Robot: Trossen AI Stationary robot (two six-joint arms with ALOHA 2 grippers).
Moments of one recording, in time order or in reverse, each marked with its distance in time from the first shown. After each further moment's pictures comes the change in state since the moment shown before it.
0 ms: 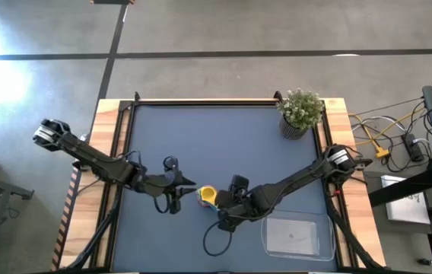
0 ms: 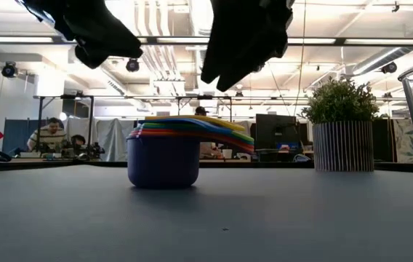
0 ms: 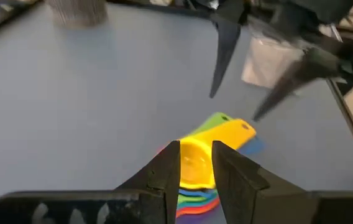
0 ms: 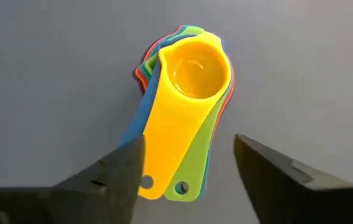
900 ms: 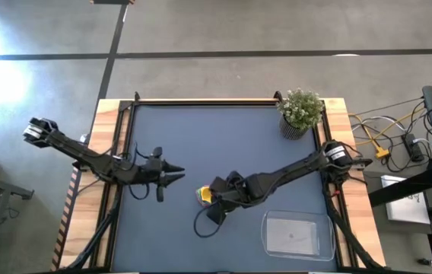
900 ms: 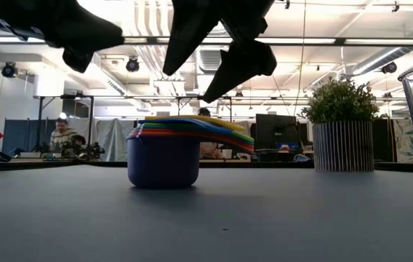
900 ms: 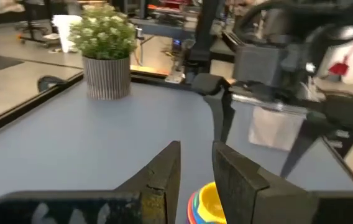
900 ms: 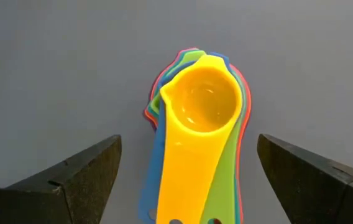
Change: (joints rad) left arm 0.022 -0.327 -0.345 0.409 -0.080 0.191; right arm -0.092 0.005 -0.003 0.112 -0.148 0.180
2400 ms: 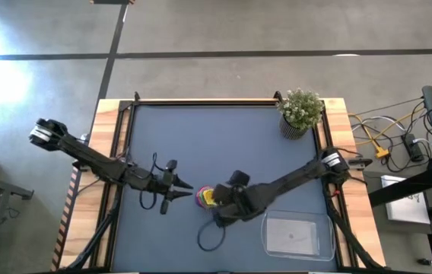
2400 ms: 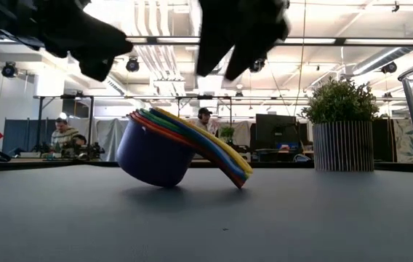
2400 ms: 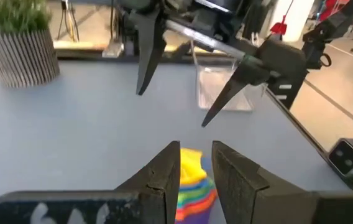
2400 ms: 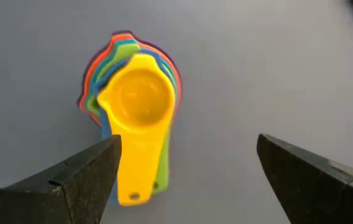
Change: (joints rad) left arm 0.005 0.254 0.035 0.140 0.257 0.053; right arm 0.079 0.077 0.168 -0.331 0.260 -0.077
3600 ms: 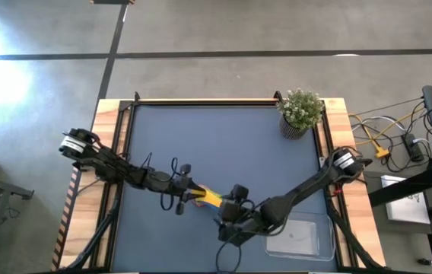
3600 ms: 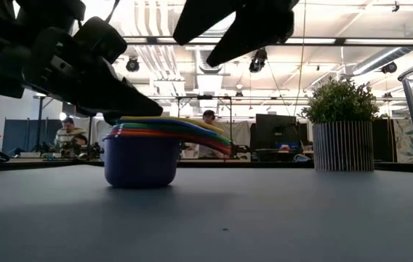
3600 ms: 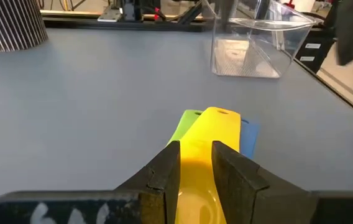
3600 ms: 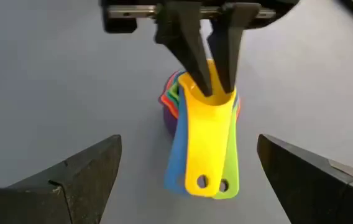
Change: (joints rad) left arm 0.104 0.477 -0.014 0.439 0.100 0.029; right arm 0.116 -0.104 -0.274 0.500 0.112 -0.138
